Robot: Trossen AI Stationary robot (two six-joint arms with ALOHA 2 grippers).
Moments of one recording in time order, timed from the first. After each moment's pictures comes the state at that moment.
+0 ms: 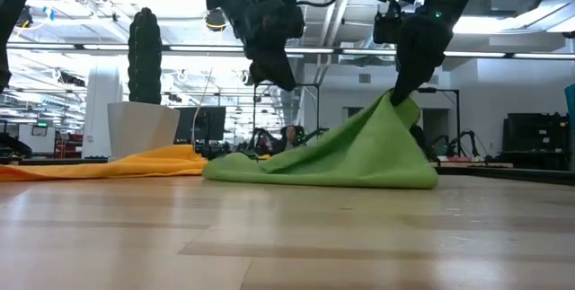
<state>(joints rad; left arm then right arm) 0.33 1.79 1.49 -0.70 0.32 0.11 -0.22 1.33 0.95 -0.70 0.00 0.04</state>
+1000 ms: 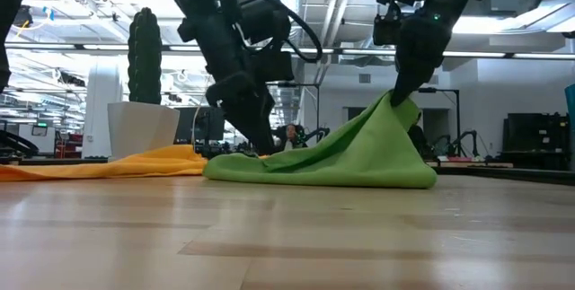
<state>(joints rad) 0.14 1.80 1.11 -0.34 0.03 0.22 -0.24 1.33 0.95 -0.70 0.00 0.03</state>
